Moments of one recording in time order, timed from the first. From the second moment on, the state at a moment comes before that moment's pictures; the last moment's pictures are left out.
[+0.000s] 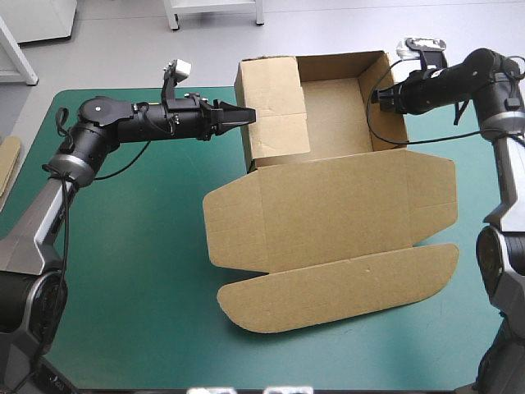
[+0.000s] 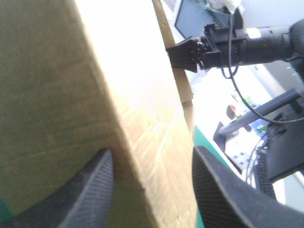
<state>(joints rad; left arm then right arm) -0.15 1.73 -1.60 -1.29 1.03 0.72 -0.02 1.93 -2.04 0.47 1.10 -0.28</state>
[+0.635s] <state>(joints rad) -0.17 1.77 -1.76 -0.57 1.05 0.30 0.17 1.93 -2.04 0.40 0.99 -0.12</state>
